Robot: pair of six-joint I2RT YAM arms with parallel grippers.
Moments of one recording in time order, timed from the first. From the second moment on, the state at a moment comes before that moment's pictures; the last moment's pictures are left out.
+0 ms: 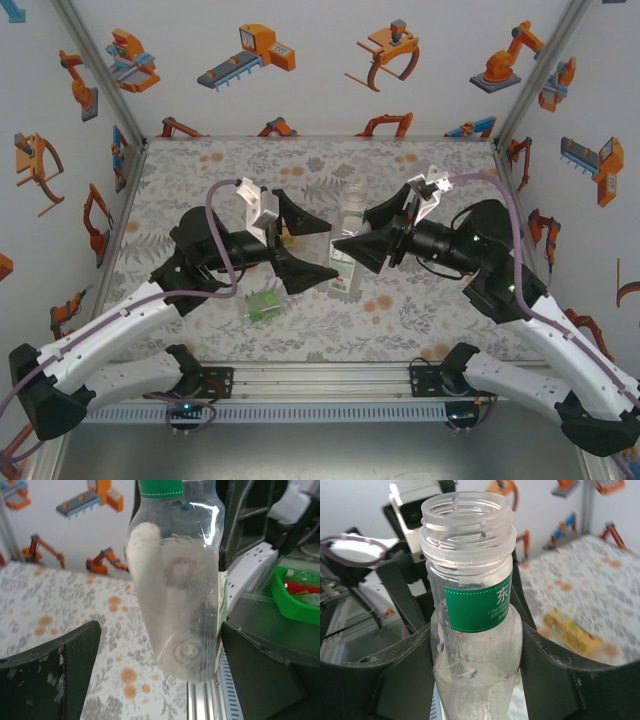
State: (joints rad) left arm -0.89 0.99 0.91 0.29 0.64 -0.21; right arm 0.80 0.86 1.12 -0.11 -0.49 0.32
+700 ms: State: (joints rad) left arm -0.99 1.10 1.07 0.30 0.68 -0.17; right arm 0.80 0.90 1.02 0.37 -0.61 0.40
